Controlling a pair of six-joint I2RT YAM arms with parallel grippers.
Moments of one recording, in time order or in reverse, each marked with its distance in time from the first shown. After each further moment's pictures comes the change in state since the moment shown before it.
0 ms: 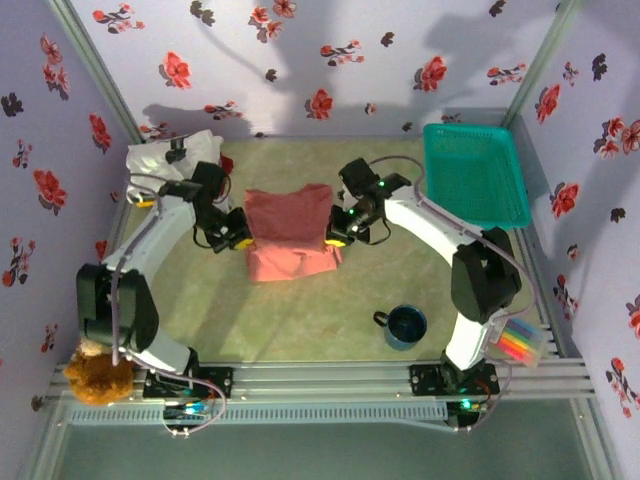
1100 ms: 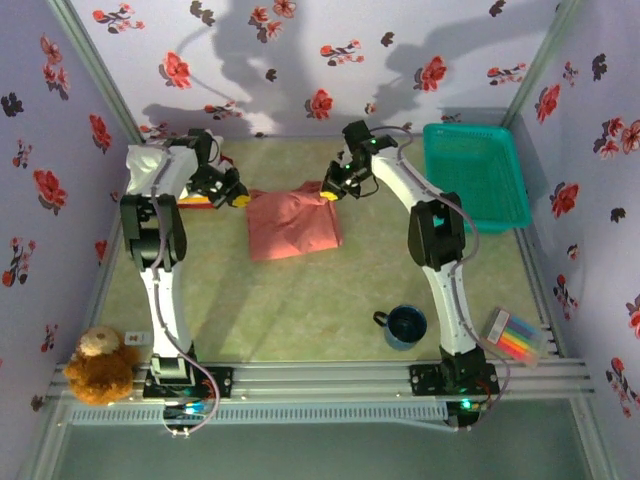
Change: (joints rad) left arm 0.182 0.689 0.679 -0.130 0.229 0.177; right arm -0.176 0.599 0.726 -0.098 -0.119 -0.010
